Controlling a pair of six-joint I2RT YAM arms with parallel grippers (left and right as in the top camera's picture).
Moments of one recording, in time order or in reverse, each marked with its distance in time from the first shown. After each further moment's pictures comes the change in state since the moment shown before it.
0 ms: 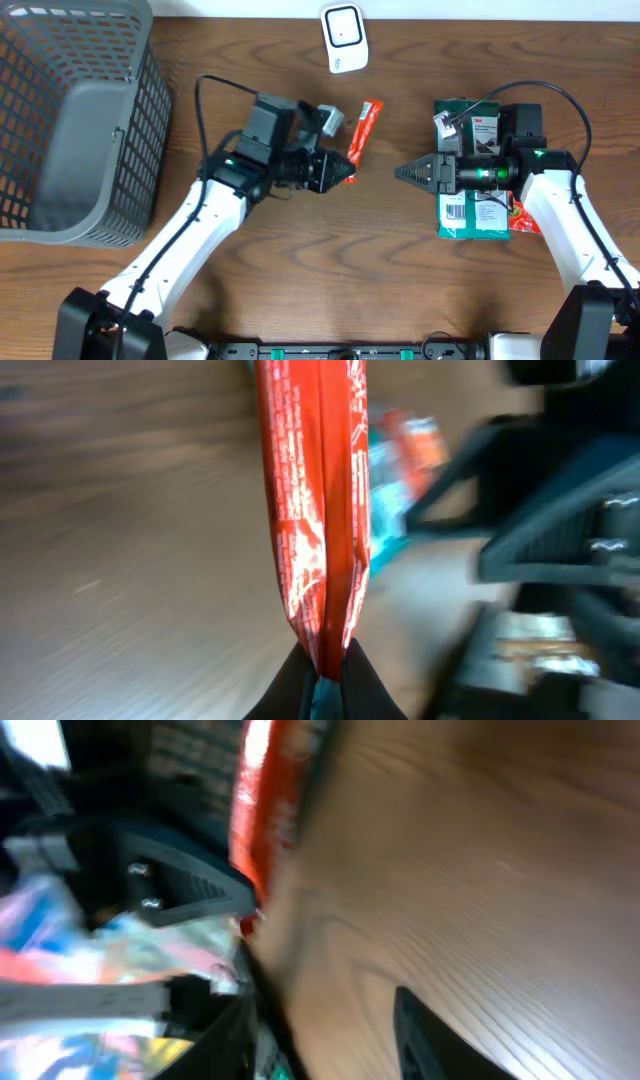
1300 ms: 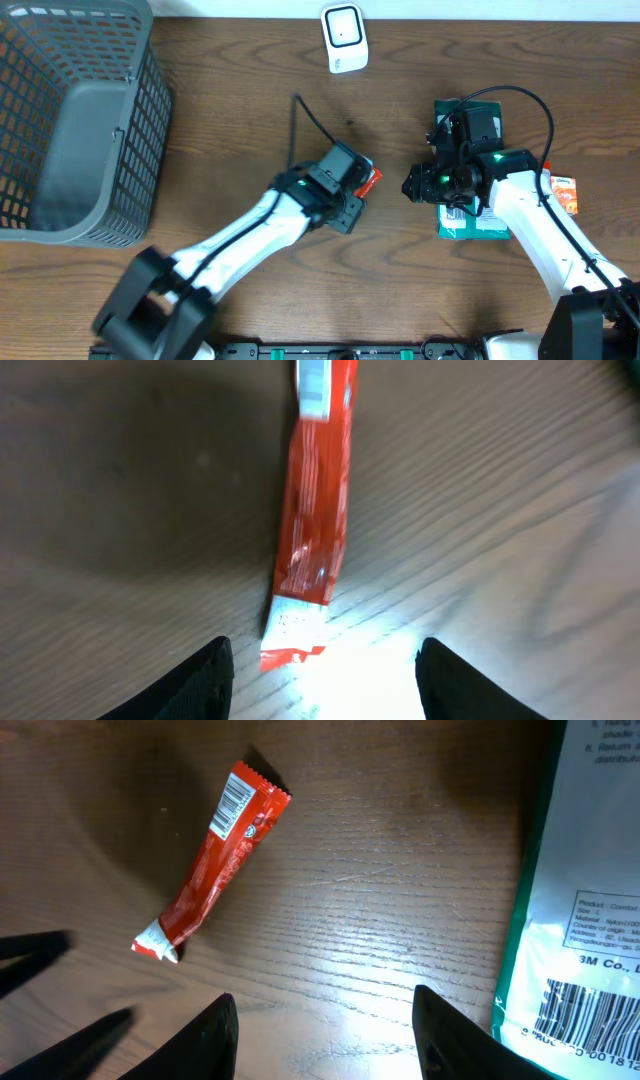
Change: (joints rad) left arm -0.304 0.176 -0.004 -0.185 -0.703 0.145; right arm 0.203 0.000 0.002 -0.068 0.882 0.352
